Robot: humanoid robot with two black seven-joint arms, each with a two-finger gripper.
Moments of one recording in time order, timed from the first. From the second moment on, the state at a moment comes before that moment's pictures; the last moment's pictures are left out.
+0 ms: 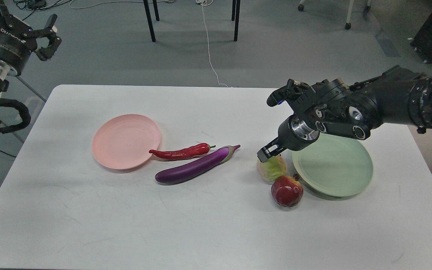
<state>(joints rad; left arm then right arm) -0.81 0.61 -0.84 -0.73 -0.13 -0.49 -0.28 1.64 -0.08 -0.98 0.94 -0.74 0.44 0.31</state>
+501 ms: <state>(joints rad) -0.82 0.61 -0.84 -0.73 -0.13 -0.49 -0.28 1.75 -0.21 -0.96 0.96 -0.73 0.44 0.31</state>
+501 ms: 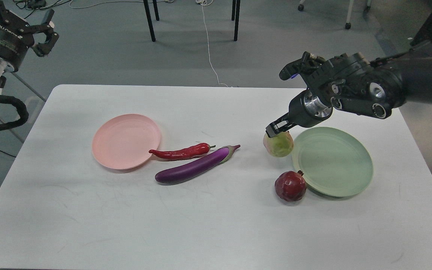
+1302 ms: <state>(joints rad) -0.82 0.63 -0.84 -0.75 -0.13 -0.49 -0.28 1.63 -0.41 -1.02 0.98 -0.92 0.37 0.30</state>
